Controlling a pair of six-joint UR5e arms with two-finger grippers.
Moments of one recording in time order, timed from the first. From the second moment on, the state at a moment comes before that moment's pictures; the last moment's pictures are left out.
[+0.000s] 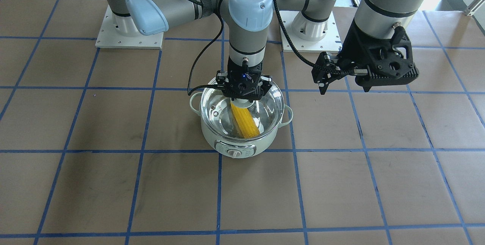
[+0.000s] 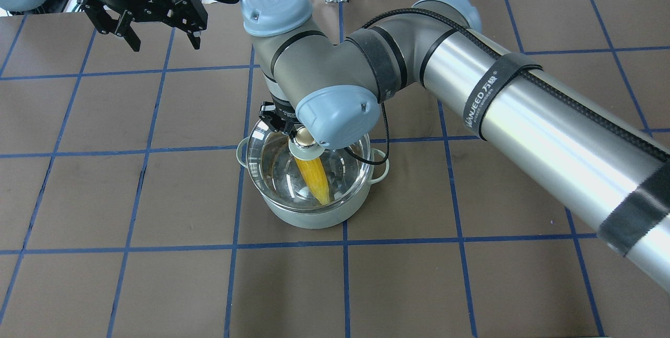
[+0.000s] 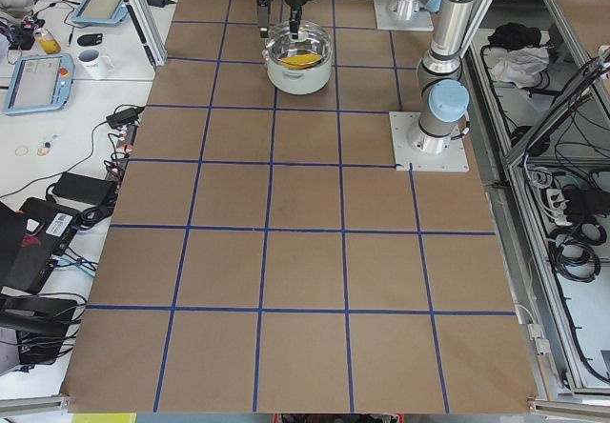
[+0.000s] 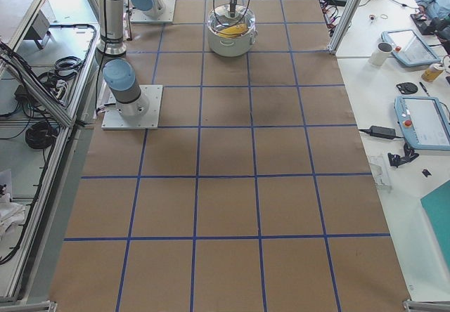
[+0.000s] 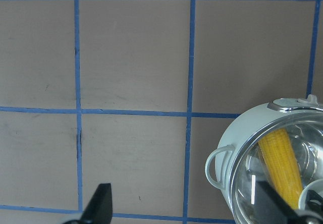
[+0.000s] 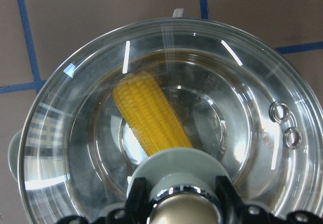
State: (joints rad) left arm -1.58 -1.70 -1.36 -1.61 1.64 -0.05; right arm 2.09 -1.22 1.49 -1.84 -1.55 0.65
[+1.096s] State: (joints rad) left arm -1.58 -1.70 -1.36 -1.61 1.65 -0.04; right arm 2.09 -1.21 1.50 -1.84 -1.55 0.65
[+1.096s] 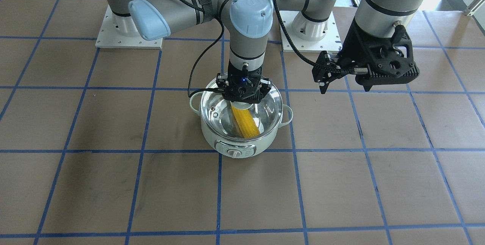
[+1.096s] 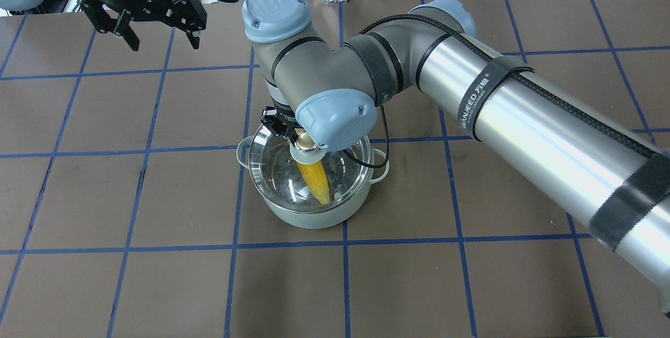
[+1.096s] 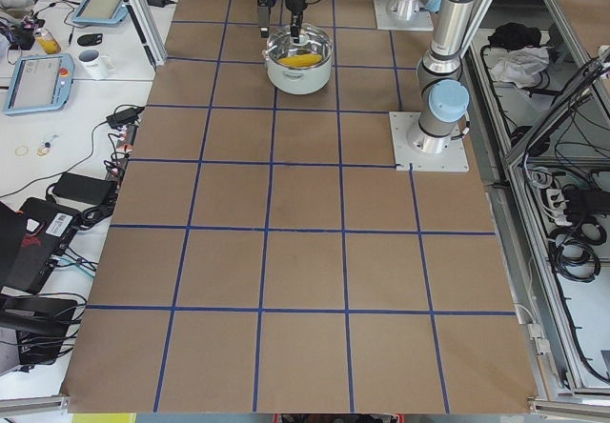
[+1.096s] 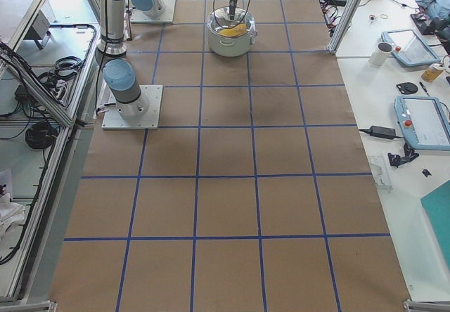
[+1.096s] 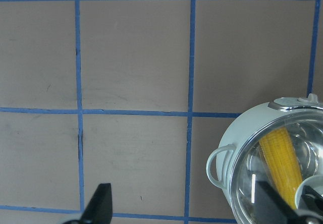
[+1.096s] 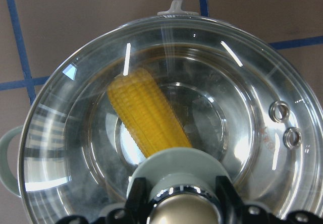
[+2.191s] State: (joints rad) left arm -1.58 -1.70 -1.37 -1.62 1.65 -0.04; right arm 2.07 -1.21 1.49 -1.89 -1.56 0.65
